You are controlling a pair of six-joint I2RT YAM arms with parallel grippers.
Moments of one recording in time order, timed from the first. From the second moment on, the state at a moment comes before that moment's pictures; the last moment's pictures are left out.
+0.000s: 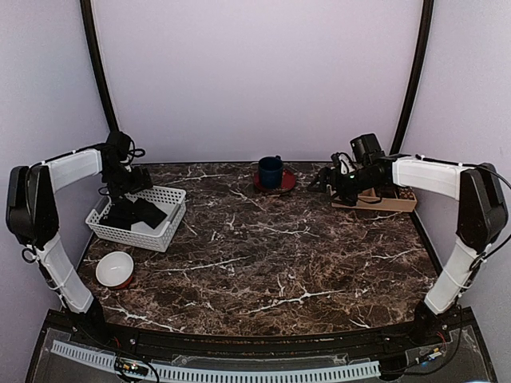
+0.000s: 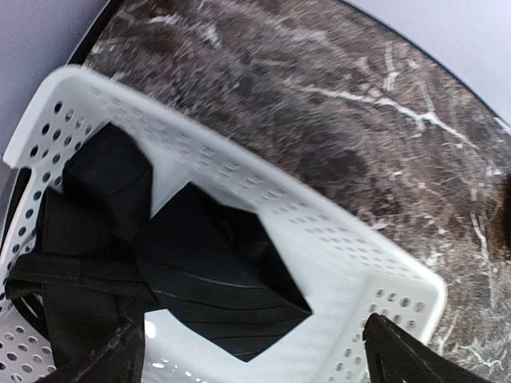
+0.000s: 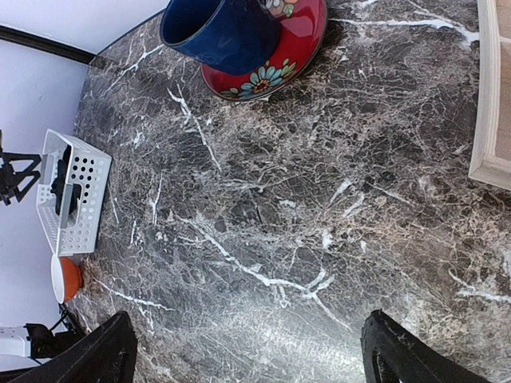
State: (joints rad) left arm -0.06 1.70 1.37 -0.68 -0.03 -0.46; right arm 0.36 1.69 1.24 -0.40 -0.45 0.49
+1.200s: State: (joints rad) left arm -0.07 1.55 1.37 -0.67 0.06 -0.44; right arm 0.35 1.63 1.21 -0.36 -0.48 0.55
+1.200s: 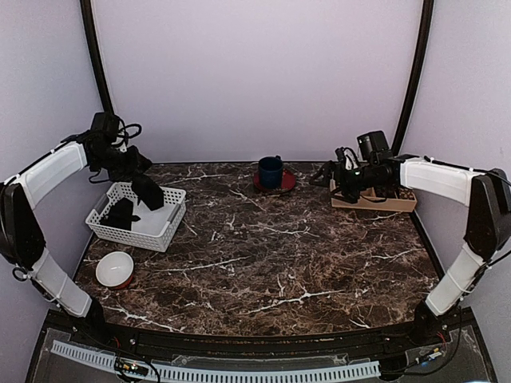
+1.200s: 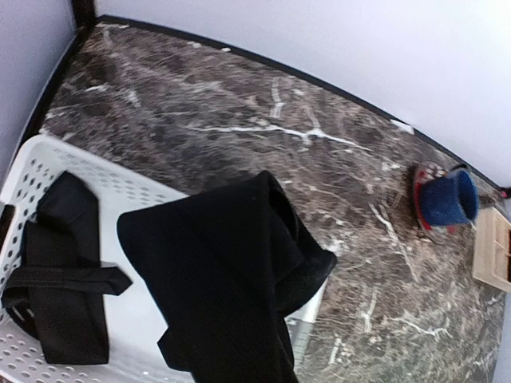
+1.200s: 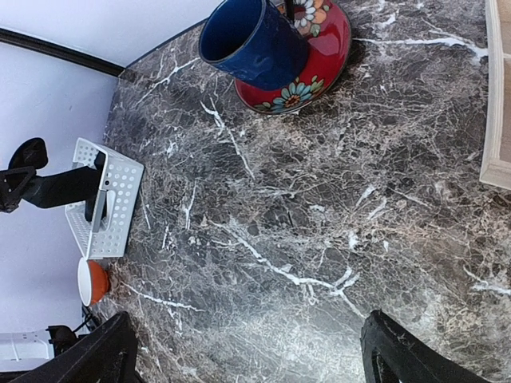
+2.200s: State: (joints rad) left arm -0.81 1.41 0.85 0.02 0.45 -0.43; right arm 0.32 1.33 0.97 -0.37 -0.53 0.54
